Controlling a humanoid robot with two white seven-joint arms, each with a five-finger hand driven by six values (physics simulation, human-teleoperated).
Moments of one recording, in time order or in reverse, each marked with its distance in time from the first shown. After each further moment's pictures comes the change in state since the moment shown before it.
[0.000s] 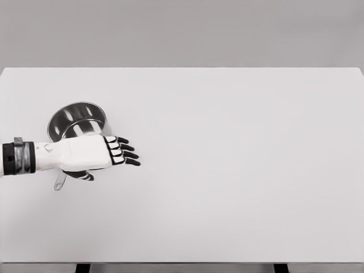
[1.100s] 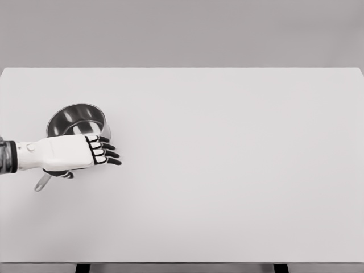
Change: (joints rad) left arm 0.002 0.082 0.010 -0.001 -0.063 0.000 -0.001; right arm -0.002 0.000 0.000 0.000 0.000 0.000 0.000
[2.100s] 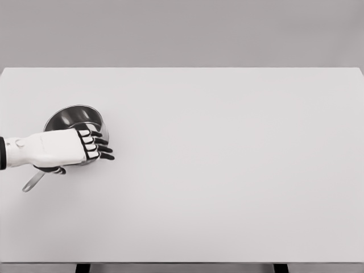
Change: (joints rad) left arm 0.000 0.044 0.027 -0.024 0.015 0.000 0.005; right arm 0.002 0.000 0.000 0.000 0.000 0.000 0.000
